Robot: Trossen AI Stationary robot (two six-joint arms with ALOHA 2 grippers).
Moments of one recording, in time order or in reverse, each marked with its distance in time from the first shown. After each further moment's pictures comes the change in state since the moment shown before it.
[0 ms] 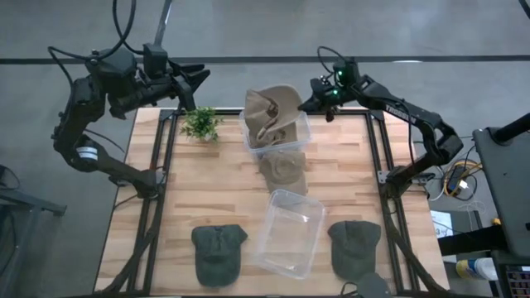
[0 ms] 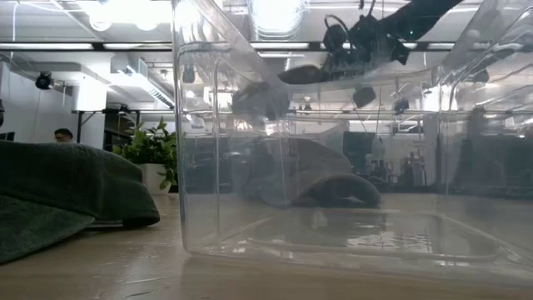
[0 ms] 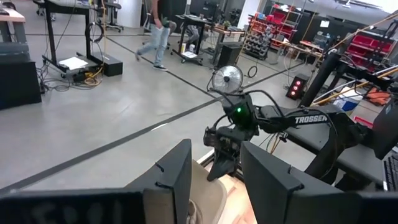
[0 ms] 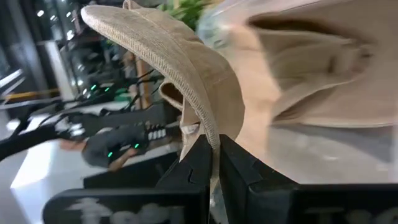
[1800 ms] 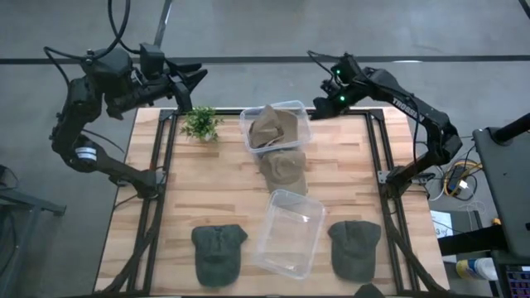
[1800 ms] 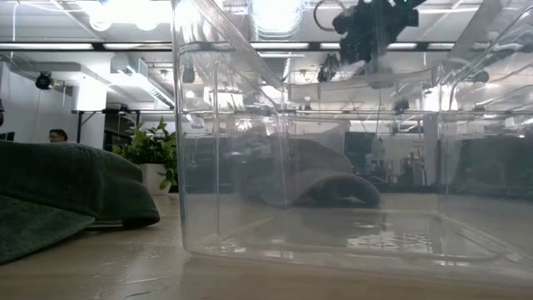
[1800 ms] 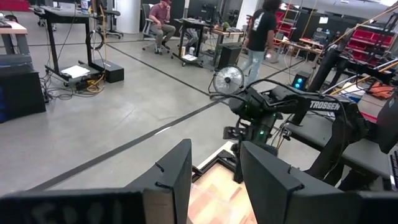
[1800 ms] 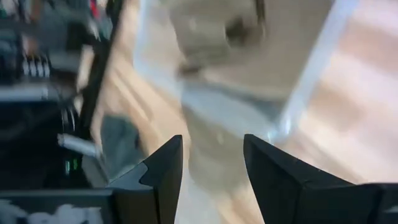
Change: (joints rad) left arm 0.000 -0.012 0.000 -0.002 0.000 0.049; right arm 0.064 0.010 0.287 -0.721 0.196 -0.695
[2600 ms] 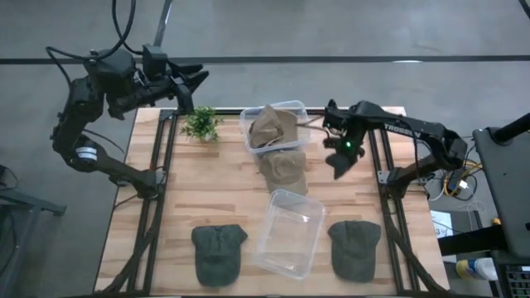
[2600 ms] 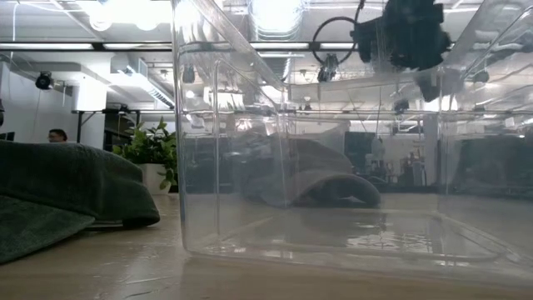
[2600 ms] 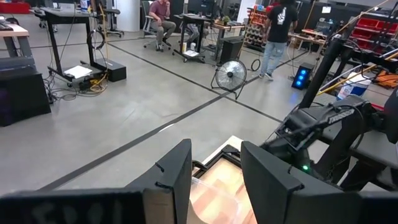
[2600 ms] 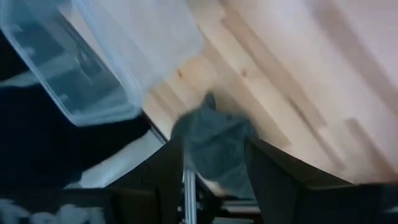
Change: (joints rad) left arm 0.000 0.005 0.000 -0.015 0.000 0.029; right arm 0.293 -0.089 -0.311 -0.369 -0.080 -0.181
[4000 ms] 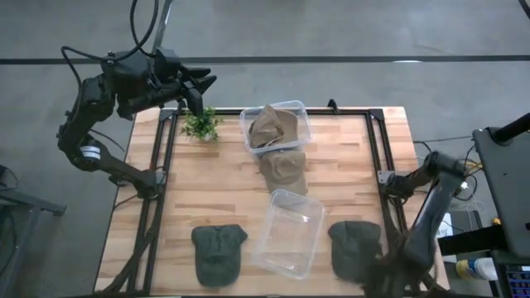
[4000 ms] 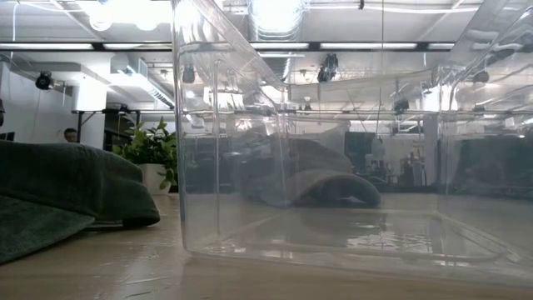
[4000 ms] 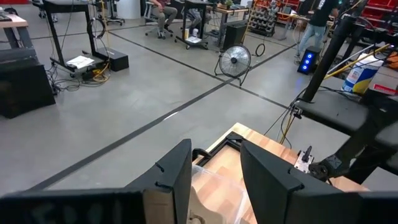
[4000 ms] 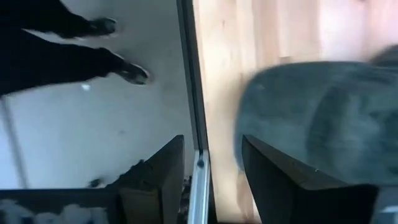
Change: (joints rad) left arm 0.000 0.038 -0.002 -0.027 0.000 0.005; right arm 1.501 0.269 0.335 0.358 0.724 0.904
